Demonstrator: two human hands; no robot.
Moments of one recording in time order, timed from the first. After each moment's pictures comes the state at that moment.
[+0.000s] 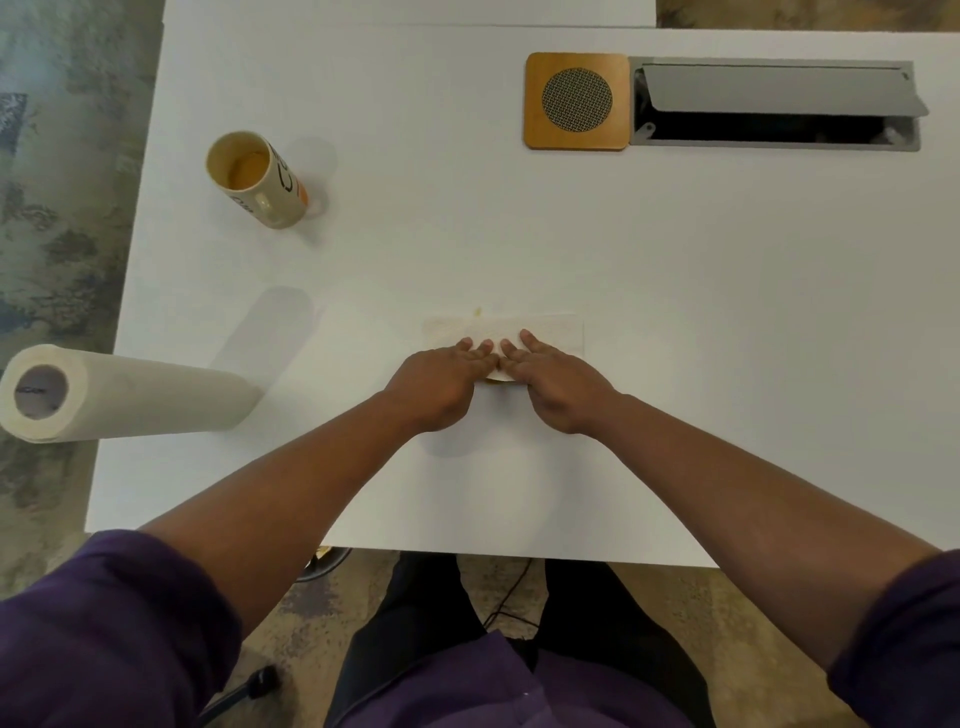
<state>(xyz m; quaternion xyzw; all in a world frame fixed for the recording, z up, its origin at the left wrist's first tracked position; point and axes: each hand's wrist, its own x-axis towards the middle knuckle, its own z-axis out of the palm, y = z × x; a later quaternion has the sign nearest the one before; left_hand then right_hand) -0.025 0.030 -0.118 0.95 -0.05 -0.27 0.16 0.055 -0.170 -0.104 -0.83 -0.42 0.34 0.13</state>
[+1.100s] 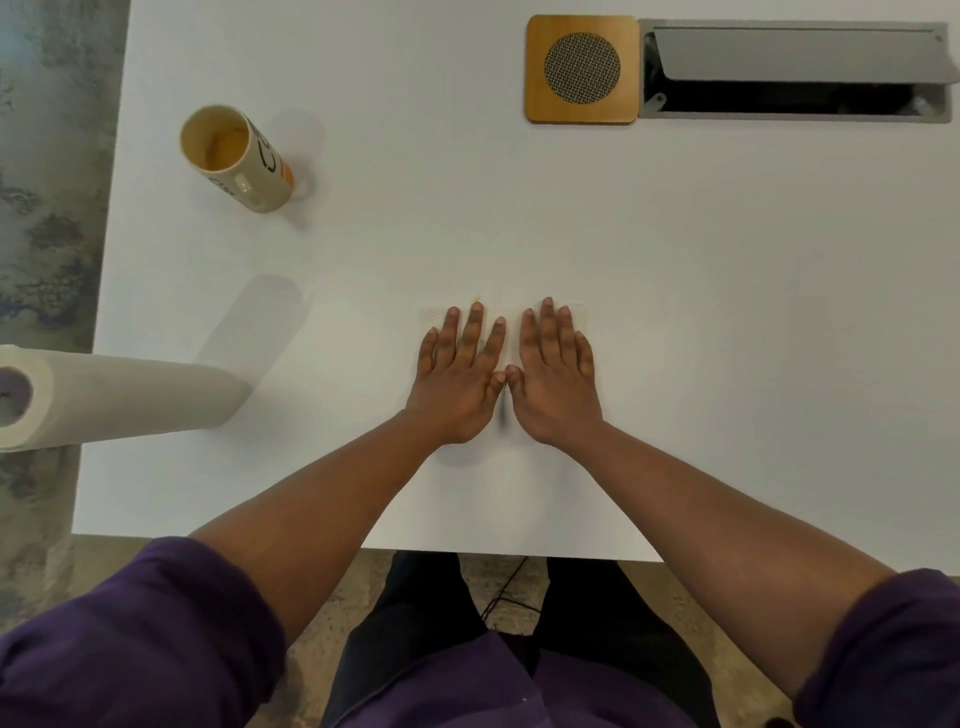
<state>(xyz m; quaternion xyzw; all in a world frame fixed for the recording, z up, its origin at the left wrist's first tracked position) -0.039 -0.002 -0.149 0.96 0.04 -0.20 0.17 0.019 -0.161 -0.143 -0.94 -0.23 0.22 0.12</state>
